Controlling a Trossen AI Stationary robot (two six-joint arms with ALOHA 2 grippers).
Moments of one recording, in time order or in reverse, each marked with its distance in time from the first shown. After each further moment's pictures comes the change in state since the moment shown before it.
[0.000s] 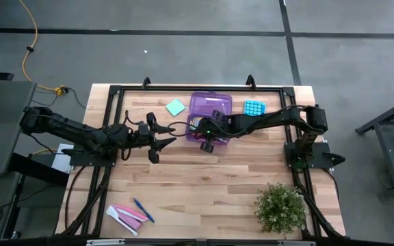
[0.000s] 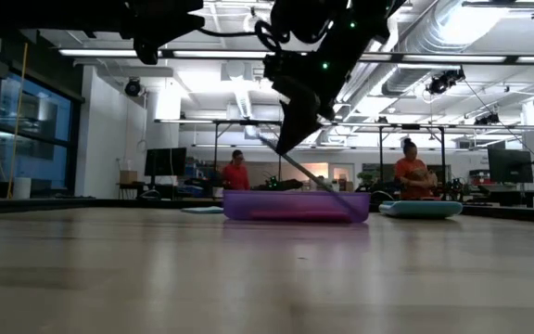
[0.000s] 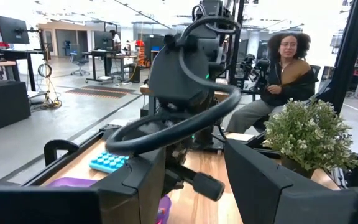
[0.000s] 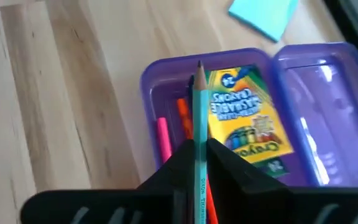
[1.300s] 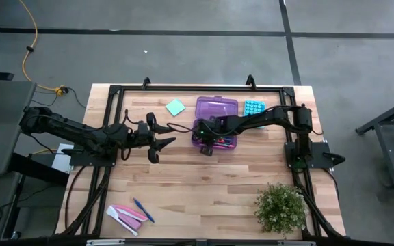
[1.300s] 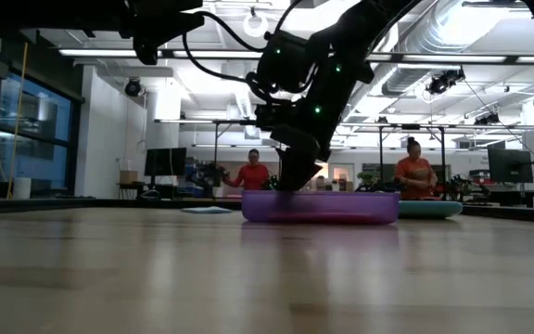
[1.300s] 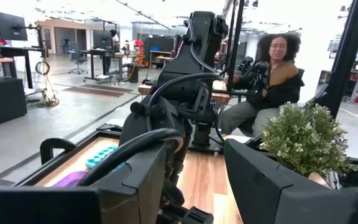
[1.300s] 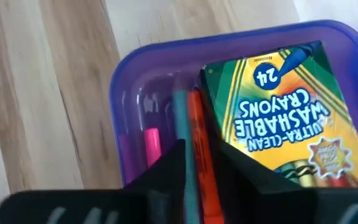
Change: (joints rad) left arm 0.000 -0.006 0.000 -0.001 0.004 -0.023; right arm -0.042 0.156 0.006 0.015 -0.152 -0.029
